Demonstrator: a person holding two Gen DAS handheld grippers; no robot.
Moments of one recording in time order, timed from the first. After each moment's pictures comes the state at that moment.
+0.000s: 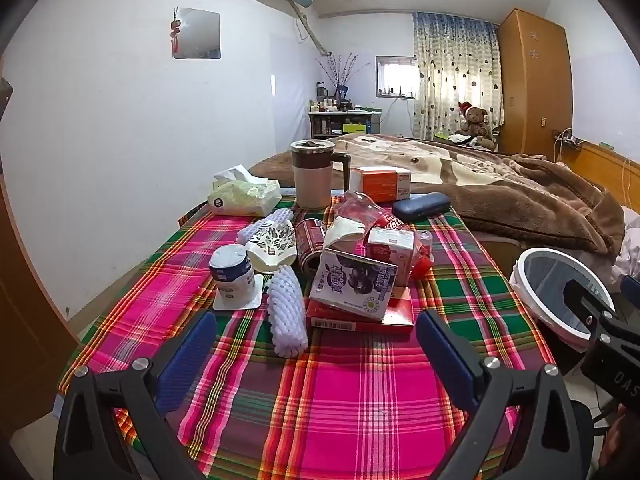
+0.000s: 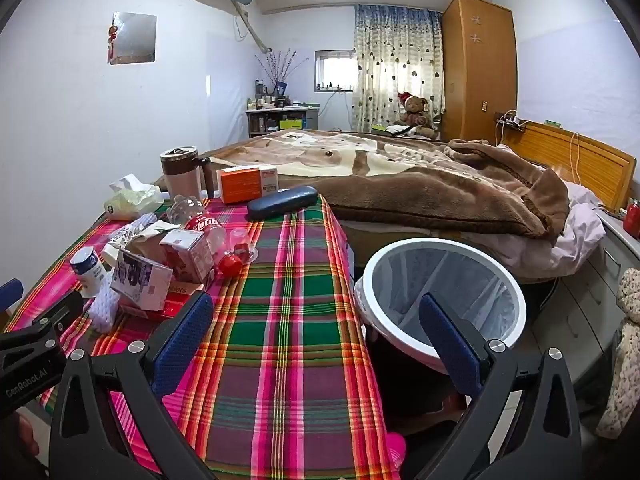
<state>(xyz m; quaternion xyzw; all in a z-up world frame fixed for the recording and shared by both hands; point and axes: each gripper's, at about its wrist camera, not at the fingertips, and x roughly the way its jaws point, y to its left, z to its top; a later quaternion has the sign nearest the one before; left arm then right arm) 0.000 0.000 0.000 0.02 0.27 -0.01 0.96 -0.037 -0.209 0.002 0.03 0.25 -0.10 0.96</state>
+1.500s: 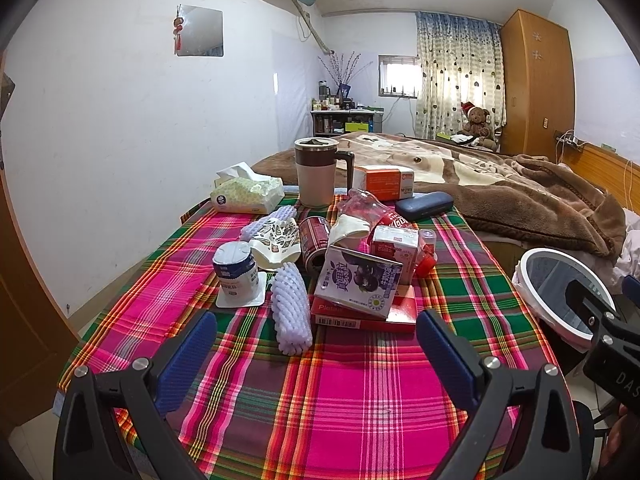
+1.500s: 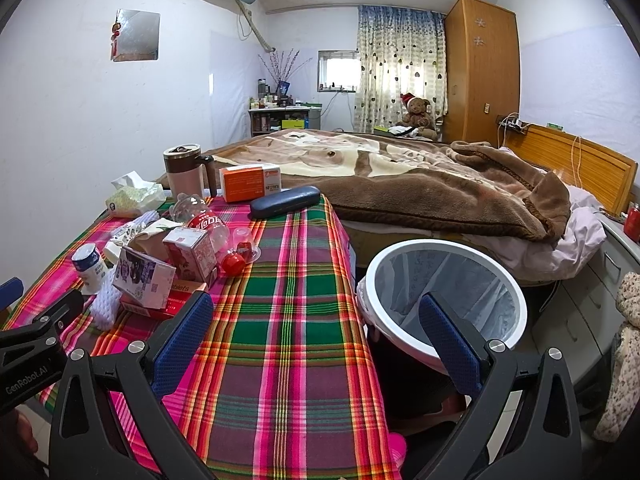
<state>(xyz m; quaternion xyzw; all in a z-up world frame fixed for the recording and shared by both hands) -0.002 0.004 -0.001 0.02 0.27 0.00 0.96 -0.039 -0.205 0.004 0.03 0.25 -0.09 0.96</state>
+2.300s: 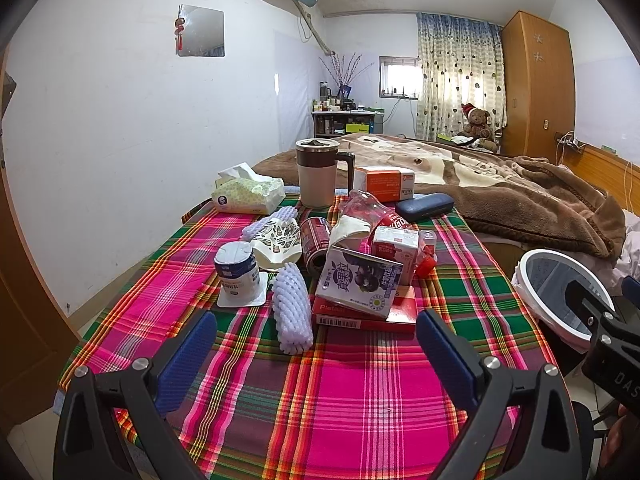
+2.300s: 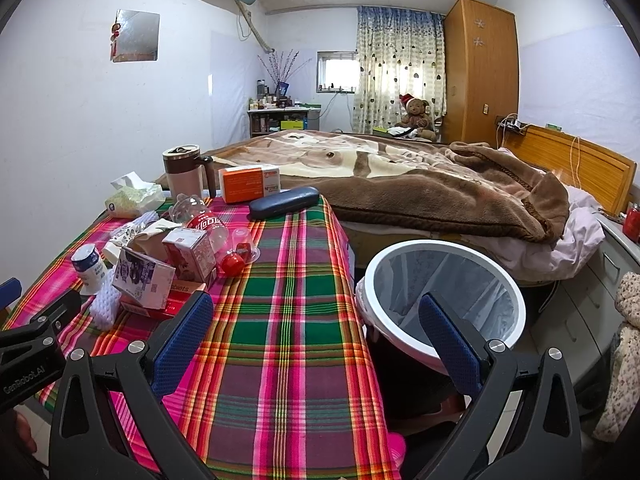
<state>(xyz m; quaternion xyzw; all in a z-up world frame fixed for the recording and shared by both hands) -0.001 0.005 0.000 0.02 0.27 0.00 0.96 -0.038 -0.202 0.002 0.02 0.25 -0.10 0.96</state>
